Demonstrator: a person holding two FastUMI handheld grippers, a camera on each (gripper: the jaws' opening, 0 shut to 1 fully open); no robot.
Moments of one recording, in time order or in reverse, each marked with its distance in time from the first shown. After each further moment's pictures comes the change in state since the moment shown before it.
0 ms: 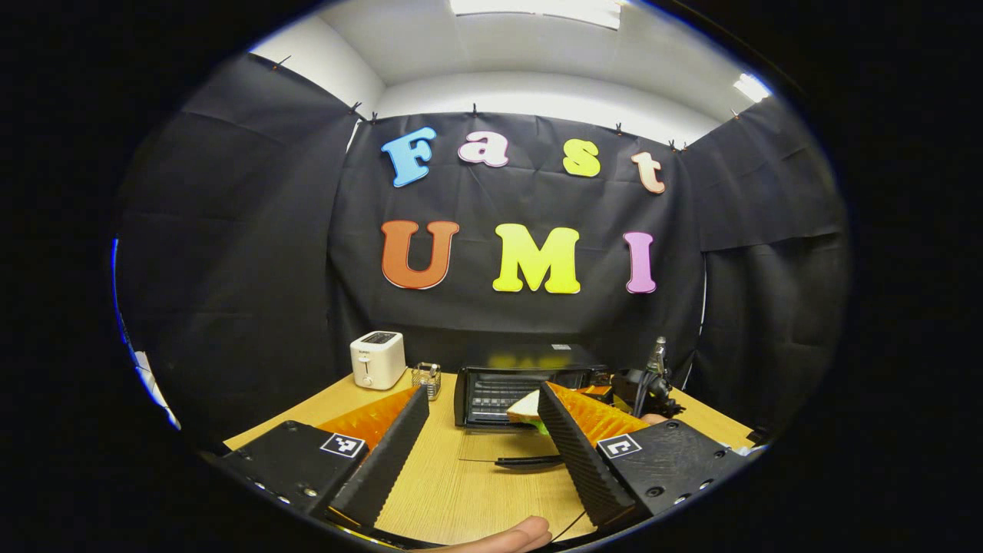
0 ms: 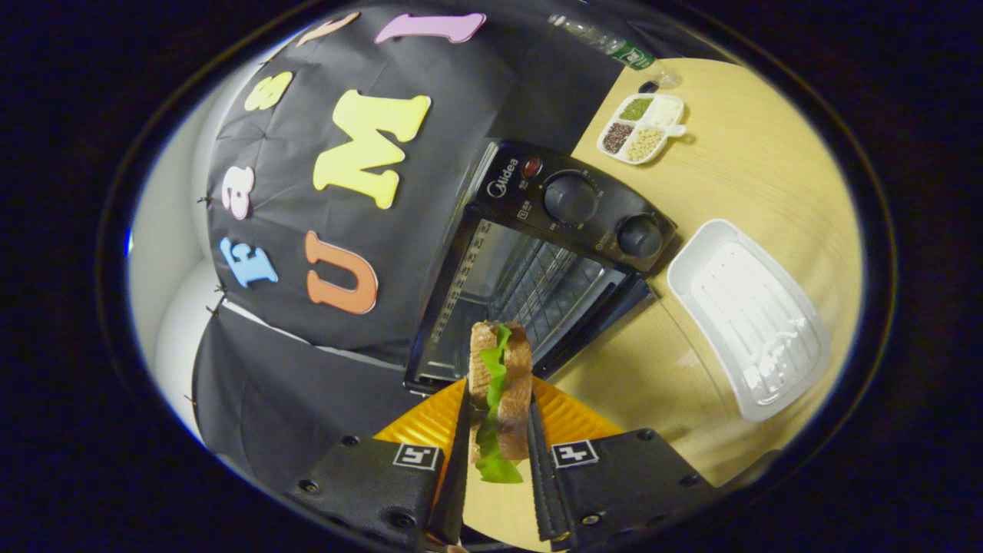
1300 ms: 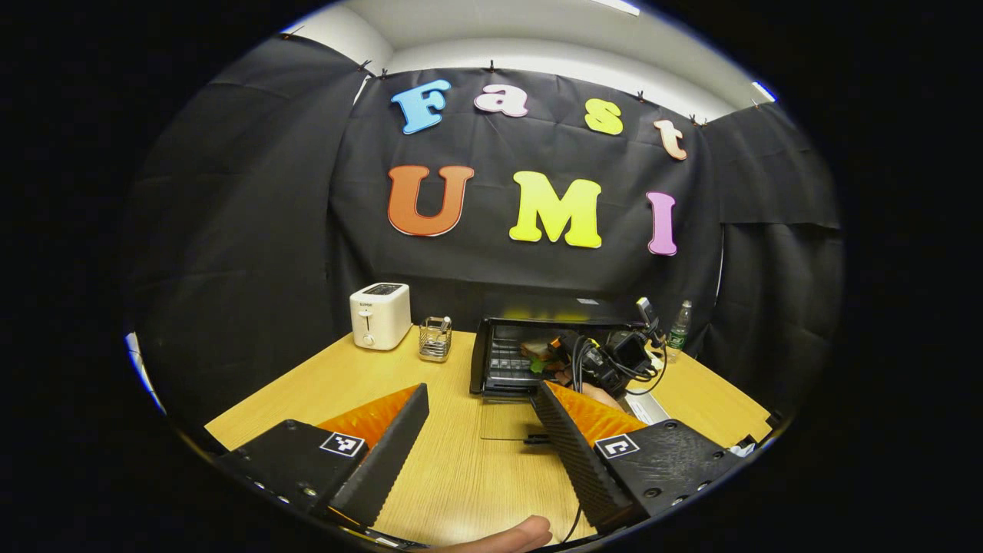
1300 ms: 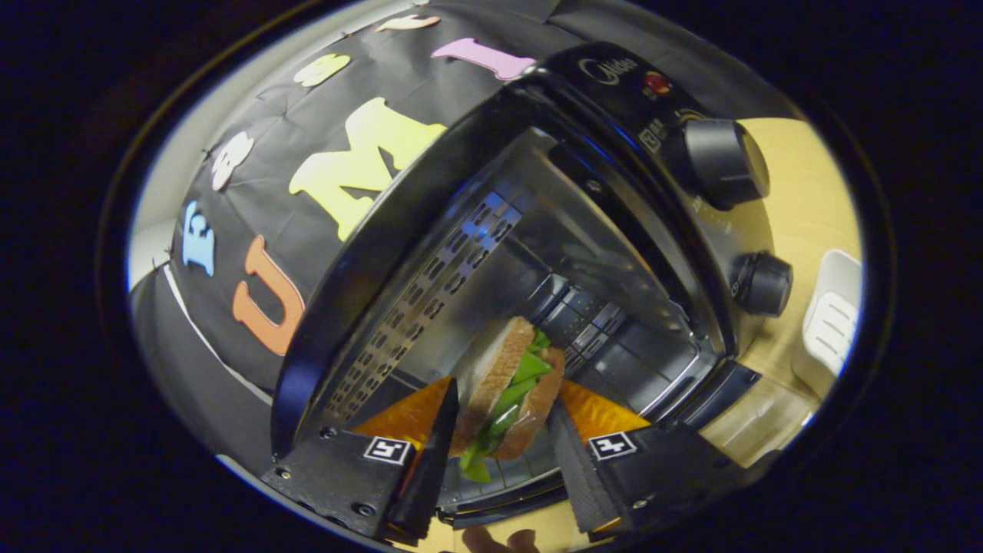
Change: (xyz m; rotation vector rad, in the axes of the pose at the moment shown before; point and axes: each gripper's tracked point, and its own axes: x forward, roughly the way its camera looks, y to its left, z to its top) left arm 0.054 0.036 -0.076 -0.033 0.161 0.004; right arm 0.143 -0.026 0.050 -0.325 -0.400 -0.213
